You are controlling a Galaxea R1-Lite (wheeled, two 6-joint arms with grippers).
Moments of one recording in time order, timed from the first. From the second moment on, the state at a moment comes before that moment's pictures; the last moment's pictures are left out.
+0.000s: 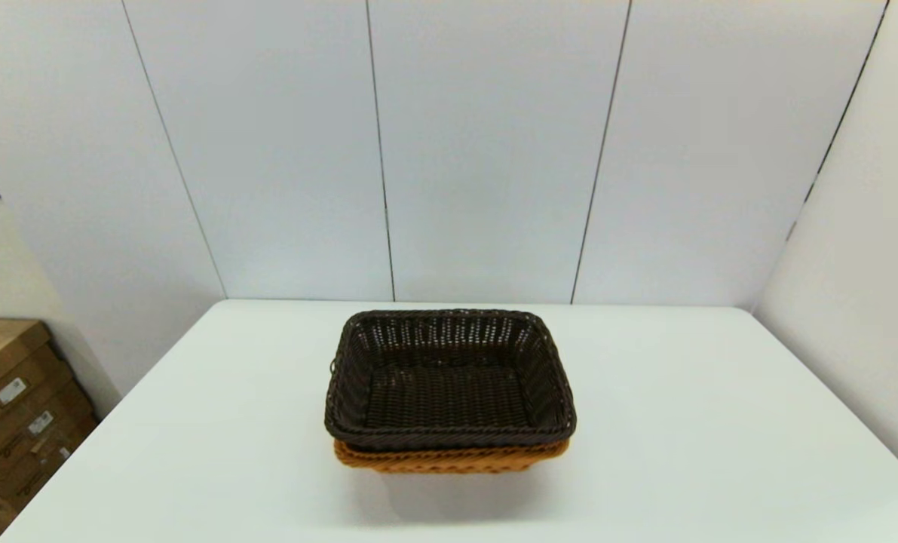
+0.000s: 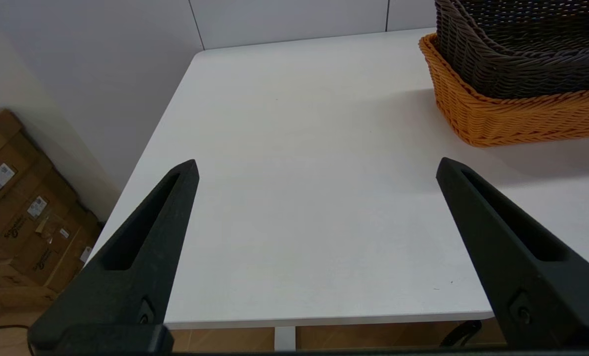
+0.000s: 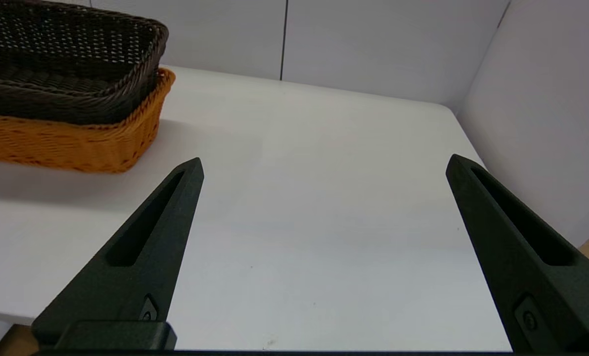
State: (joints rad) left arm 0.01 0.00 -0.07 0.19 -0.03 0.07; right arm 0.00 0.00 0.00 0.00 0.06 -0.10
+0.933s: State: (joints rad) left arm 0.01 0.00 -0.07 0.19 -0.03 0.07; right arm 0.00 0.00 0.00 0.00 0.05 -0.09
